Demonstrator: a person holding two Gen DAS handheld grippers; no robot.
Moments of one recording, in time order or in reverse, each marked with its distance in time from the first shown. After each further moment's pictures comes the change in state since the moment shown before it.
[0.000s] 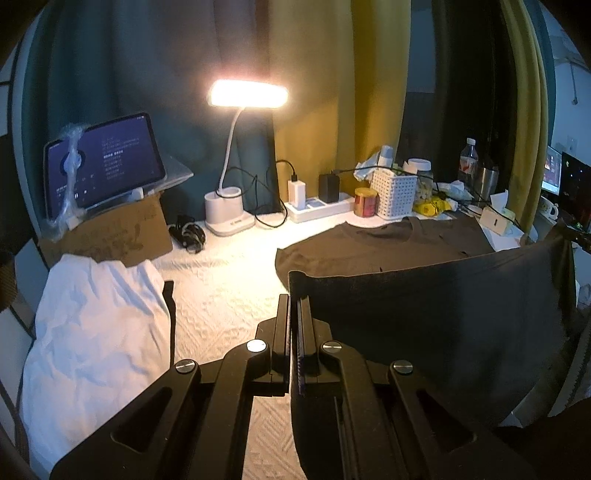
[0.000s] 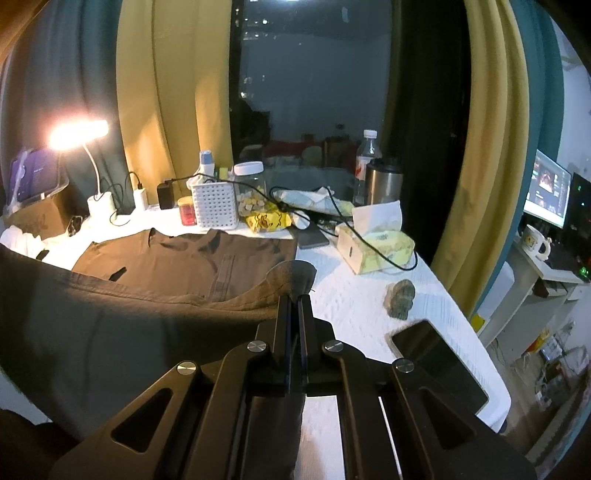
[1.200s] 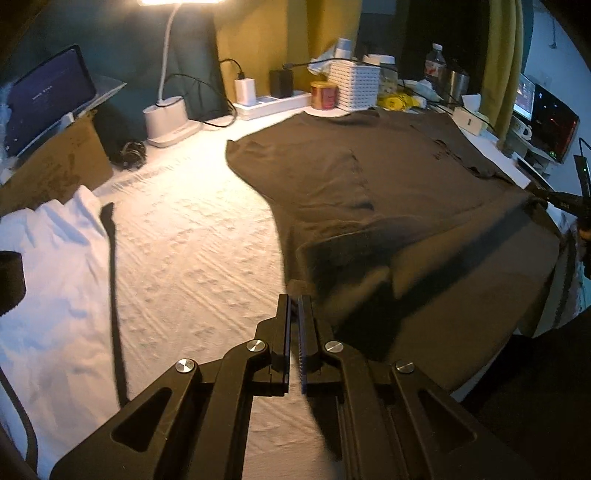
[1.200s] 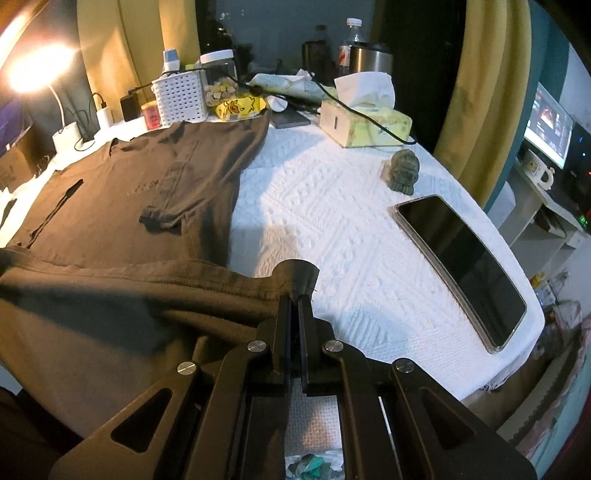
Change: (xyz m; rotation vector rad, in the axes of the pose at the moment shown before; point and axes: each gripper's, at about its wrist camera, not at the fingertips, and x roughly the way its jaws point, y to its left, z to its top) left arm 0.046 -0.004 -0.062 0.134 0.324 -0.154; right arm 0.060 -0.017 -0.094 0.045 0.319 -0.051
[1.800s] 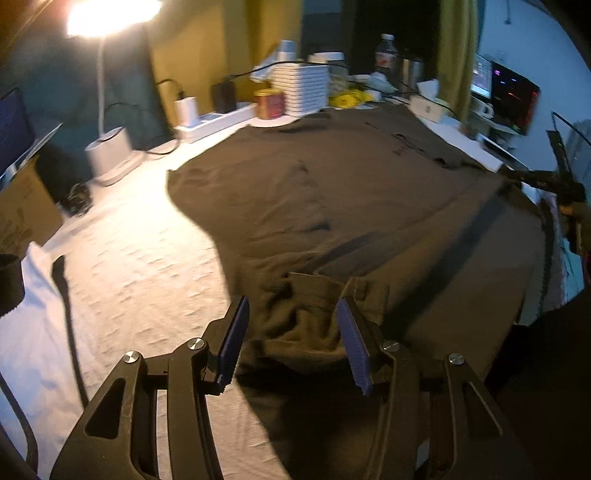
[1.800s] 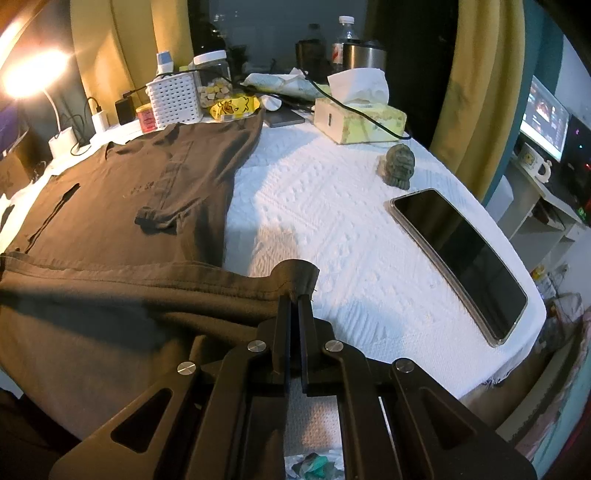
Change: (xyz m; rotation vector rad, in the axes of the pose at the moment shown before) left arm 0.027 -0.029 0.021 0.157 -0.027 -0.138; right arm 0.003 -0.005 -0.001 0.025 0.002 -0.002
